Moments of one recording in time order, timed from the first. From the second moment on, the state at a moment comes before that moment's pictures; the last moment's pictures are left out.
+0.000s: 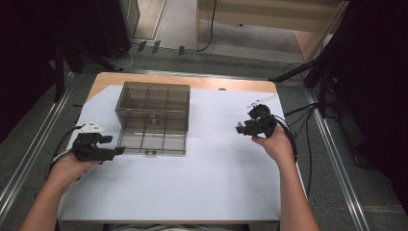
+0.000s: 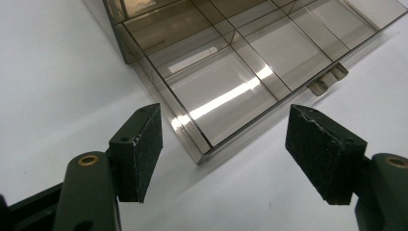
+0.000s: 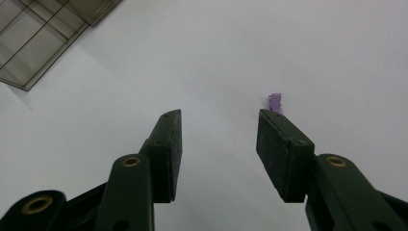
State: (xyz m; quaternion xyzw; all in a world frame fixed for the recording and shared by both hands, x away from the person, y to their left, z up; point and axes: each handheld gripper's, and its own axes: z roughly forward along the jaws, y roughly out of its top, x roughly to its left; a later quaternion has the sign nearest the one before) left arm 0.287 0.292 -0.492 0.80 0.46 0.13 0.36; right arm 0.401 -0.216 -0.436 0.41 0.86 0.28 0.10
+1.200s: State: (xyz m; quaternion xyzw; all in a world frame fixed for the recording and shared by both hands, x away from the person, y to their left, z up) left arm 0.275 0.298 -0.493 0.80 0.47 0.13 0.35; right arm 0.441 -0.218 -0.467 0.43 0.88 0.20 0.10
